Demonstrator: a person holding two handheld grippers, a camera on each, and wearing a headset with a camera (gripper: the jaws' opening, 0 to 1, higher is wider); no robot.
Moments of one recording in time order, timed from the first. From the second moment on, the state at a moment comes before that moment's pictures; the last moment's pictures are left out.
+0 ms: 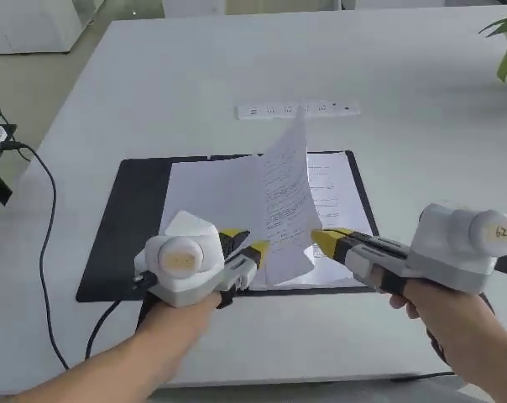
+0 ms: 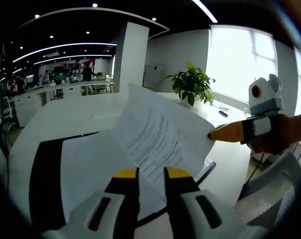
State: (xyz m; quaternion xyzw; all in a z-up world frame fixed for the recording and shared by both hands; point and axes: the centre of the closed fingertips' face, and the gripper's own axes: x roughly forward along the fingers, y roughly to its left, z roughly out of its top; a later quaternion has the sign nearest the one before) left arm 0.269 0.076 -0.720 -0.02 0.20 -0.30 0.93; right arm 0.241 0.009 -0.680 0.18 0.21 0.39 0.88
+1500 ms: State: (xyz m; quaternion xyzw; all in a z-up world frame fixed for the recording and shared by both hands) left arm 0.235 0.251 -0.710 -0.06 0.20 -0.18 0.96; right arm 0.250 0.190 -0.750 0.12 0.31 0.47 0.82
